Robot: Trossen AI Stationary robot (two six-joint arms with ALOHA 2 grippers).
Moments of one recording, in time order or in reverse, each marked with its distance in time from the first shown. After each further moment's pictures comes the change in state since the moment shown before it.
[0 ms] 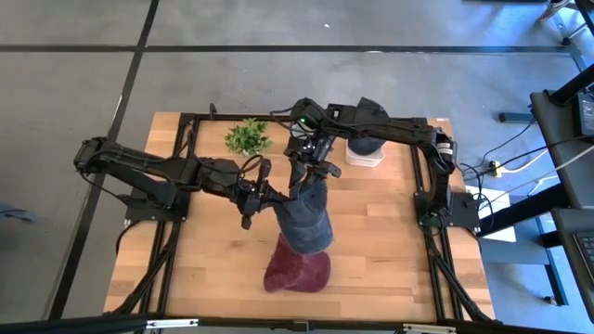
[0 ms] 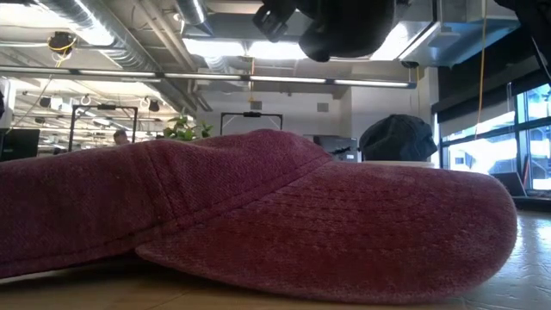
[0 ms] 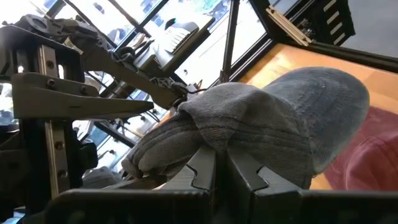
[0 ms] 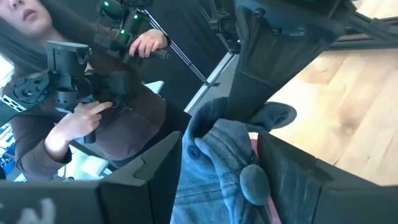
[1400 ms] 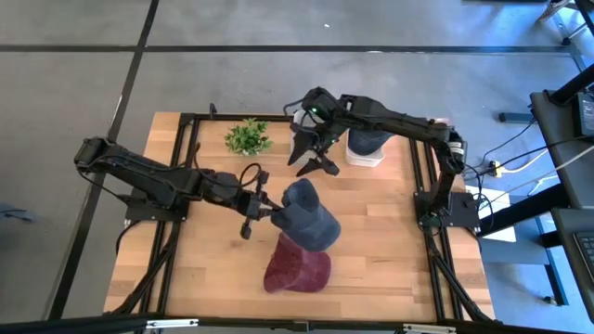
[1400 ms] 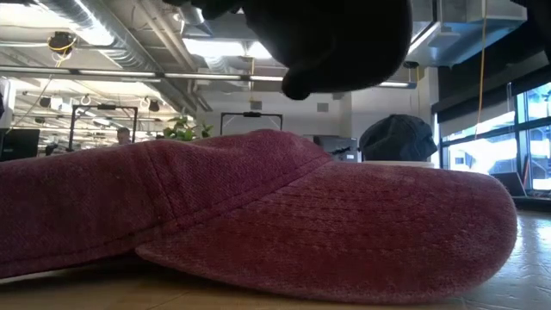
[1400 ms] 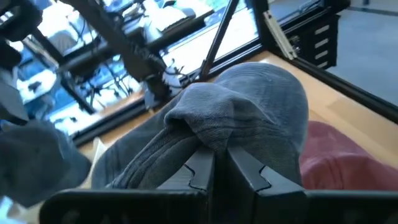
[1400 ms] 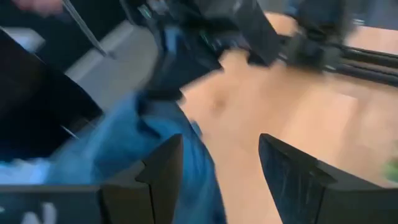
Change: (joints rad) left arm -0.048 -0.001 -0.184 0.165 -0.033 -0.312; right arm -0.042 -0.075 0.000 -0.060 0.414 -0.309
